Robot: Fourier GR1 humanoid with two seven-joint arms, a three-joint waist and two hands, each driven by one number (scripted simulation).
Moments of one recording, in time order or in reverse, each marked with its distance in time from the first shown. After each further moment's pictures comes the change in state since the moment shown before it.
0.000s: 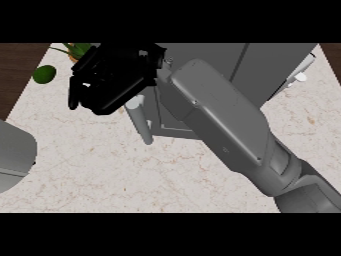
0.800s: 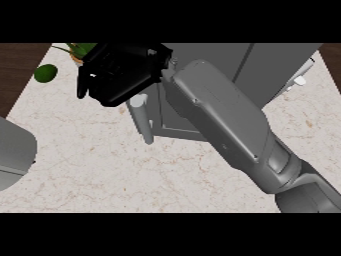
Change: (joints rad) left arm -0.011 -0.039 0.049 -0.027 -0.027 0.018 0.044; right arm 0.006 -0.003 -0.011 0.056 0.085 -0.014 -0.168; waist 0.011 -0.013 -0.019
